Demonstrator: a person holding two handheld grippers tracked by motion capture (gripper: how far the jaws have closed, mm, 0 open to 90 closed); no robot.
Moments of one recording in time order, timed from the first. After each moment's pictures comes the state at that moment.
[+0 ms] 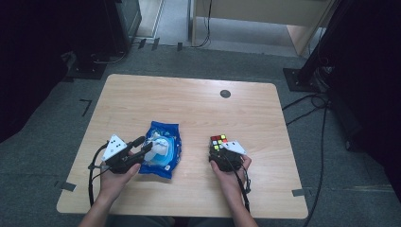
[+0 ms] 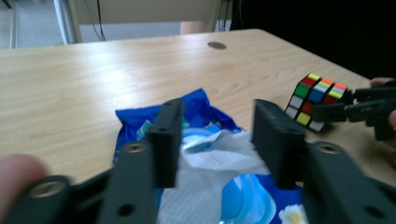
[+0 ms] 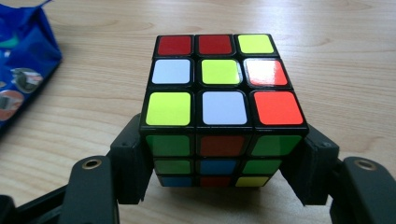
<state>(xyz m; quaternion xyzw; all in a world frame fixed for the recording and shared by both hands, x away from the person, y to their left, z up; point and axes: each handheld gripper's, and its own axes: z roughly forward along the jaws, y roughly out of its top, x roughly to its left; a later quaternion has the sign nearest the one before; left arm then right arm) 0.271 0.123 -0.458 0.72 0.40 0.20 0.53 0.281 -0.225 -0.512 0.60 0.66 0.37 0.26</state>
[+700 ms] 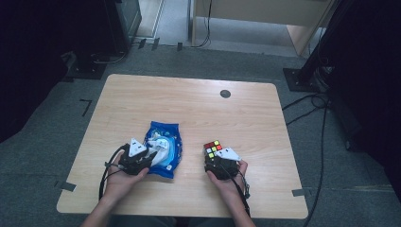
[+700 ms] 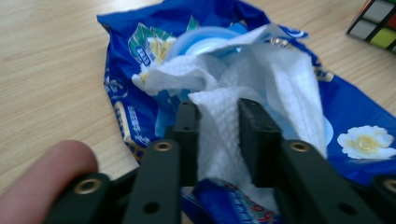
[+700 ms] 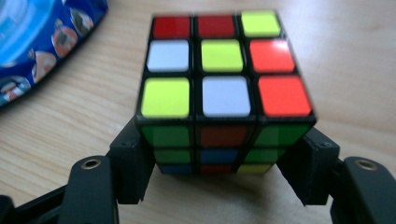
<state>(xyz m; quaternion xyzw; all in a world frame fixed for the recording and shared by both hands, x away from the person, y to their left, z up) 0.283 0.097 -0.490 0.80 0.42 0.18 0.38 0.261 -0.215 -0.518 0.55 0.72 0.35 0.24</state>
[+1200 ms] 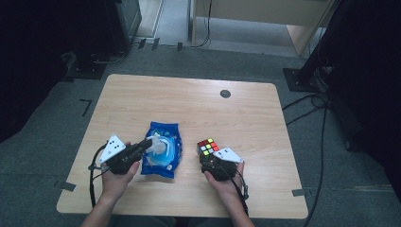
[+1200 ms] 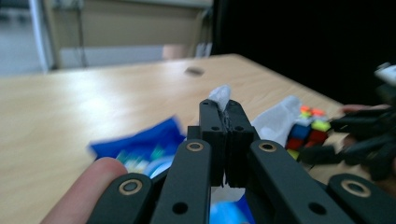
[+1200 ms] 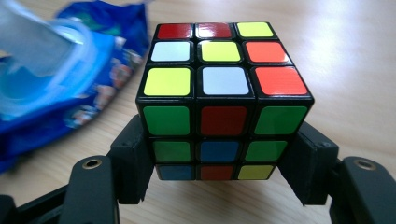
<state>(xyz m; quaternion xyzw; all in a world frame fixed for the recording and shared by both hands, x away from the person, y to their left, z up) 0.265 0.117 -0.446 0.70 0.37 0.19 0.58 0.252 -0.207 -0.500 0.51 0.71 0.42 0.23</state>
